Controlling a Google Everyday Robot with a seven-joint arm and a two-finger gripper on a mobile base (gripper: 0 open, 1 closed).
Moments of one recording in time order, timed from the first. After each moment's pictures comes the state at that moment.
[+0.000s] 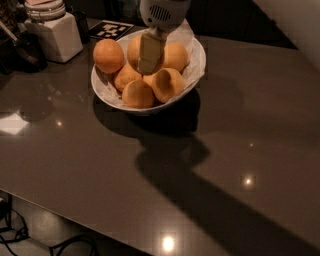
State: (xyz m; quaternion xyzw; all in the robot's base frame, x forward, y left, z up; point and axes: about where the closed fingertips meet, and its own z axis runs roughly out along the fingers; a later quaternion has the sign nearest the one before) arm 0.593 0.020 0.989 -0.61 0.77 -0.01 0.20
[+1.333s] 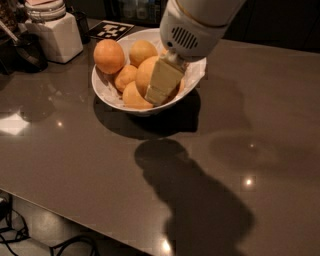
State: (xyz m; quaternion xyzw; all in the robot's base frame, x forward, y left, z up) arm 0.486 -0.009 0.995 -0.54 0.81 0.03 0.22
